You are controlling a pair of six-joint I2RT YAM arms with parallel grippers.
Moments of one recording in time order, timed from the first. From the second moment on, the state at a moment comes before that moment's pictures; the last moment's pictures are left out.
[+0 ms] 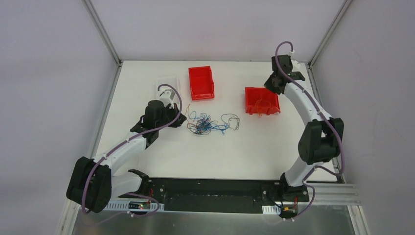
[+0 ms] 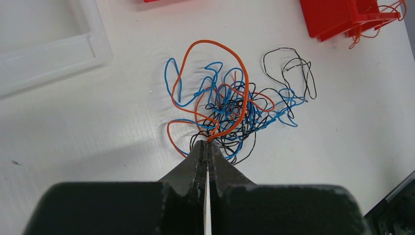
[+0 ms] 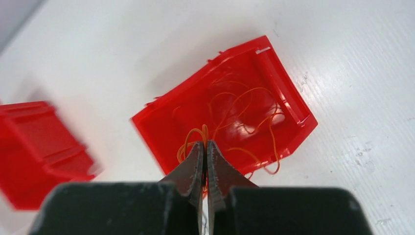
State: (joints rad) left arm -0.38 1.15 0.57 0.11 0.19 -0.42; right arm 0.19 1.73 1.48 -0.66 0.31 0.72
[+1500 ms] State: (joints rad) left arm -0.38 1.13 0.54 0.24 0.33 -0.40; right arm 0.19 1.32 1.01 -0.35 -0.07 0.69
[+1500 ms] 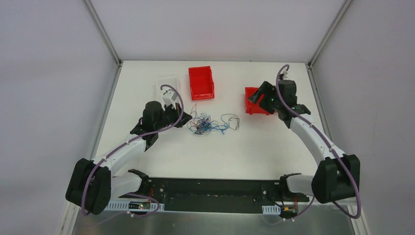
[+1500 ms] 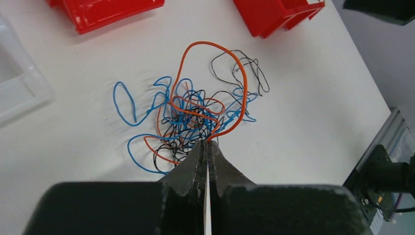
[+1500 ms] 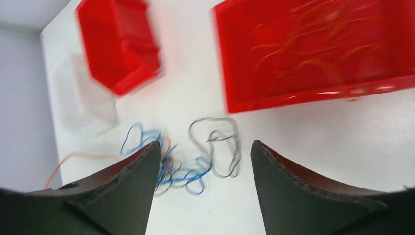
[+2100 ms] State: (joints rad) left arm -0.39 1.13 0.70 -0.04 0.34 -0.46; right arm 0.69 1.65 0.91 -0.05 -0.15 0.50
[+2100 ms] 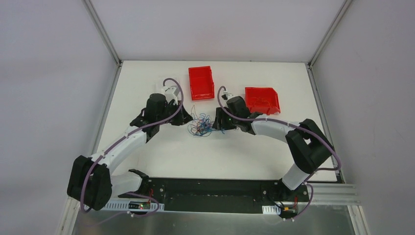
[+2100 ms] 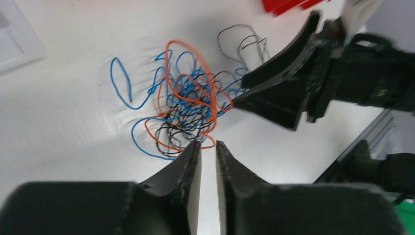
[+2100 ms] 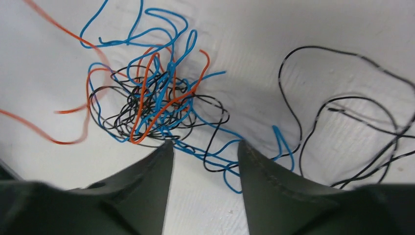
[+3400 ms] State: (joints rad) left arm -0.44 1.37 0.69 -0.24 0.20 -0.51; right arm 0.60 0.89 0.64 -0.15 0.47 0.64
